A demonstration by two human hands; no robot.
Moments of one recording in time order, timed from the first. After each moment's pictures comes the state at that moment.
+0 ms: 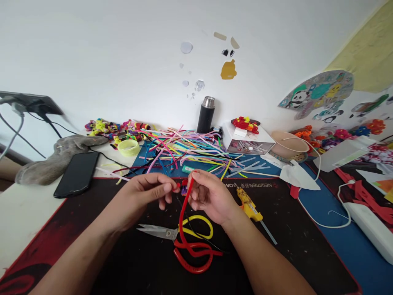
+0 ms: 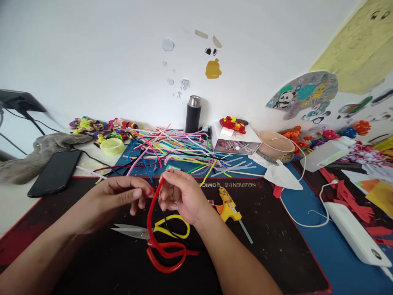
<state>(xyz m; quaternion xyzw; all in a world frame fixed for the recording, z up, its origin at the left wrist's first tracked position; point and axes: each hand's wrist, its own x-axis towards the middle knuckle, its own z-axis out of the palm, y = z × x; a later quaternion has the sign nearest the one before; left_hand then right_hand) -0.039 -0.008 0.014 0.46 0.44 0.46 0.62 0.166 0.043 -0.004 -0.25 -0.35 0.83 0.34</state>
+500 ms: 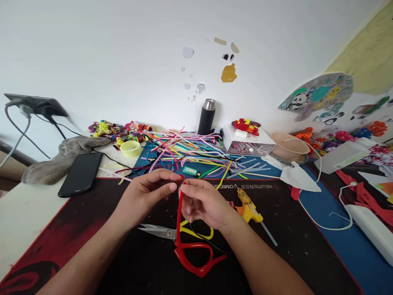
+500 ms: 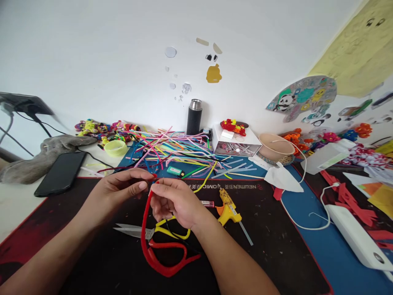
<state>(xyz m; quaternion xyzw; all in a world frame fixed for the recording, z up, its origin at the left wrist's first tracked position) -0.033 -0.003 0.001 0.52 0.47 0.54 0.47 0.160 0.035 -0.010 -0.24 -0.40 0.84 0.26</state>
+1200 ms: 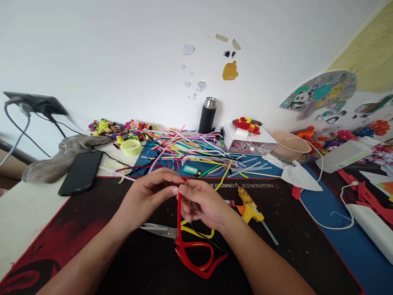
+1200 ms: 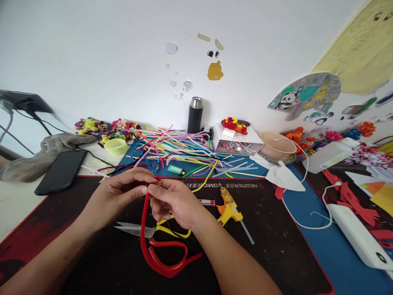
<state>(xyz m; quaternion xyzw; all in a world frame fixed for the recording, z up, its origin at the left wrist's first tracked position) -0.033 -0.007 0.006 0.61 0.45 0.51 0.40 0.156 0.032 -0.012 -0.24 -0.42 0.84 0.25</state>
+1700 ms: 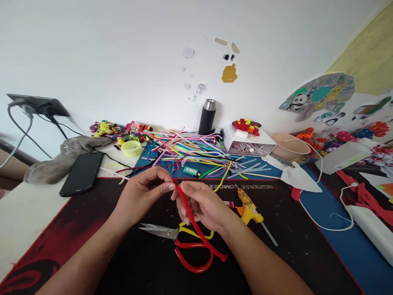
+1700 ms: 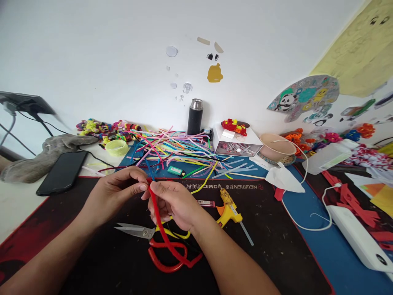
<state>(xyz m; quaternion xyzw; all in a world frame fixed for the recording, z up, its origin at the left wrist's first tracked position) -0.039 -0.003 0.004 0.60 0.48 0.50 0.40 0.156 0.031 -0.010 -0.23 -0.42 0.84 0.24</state>
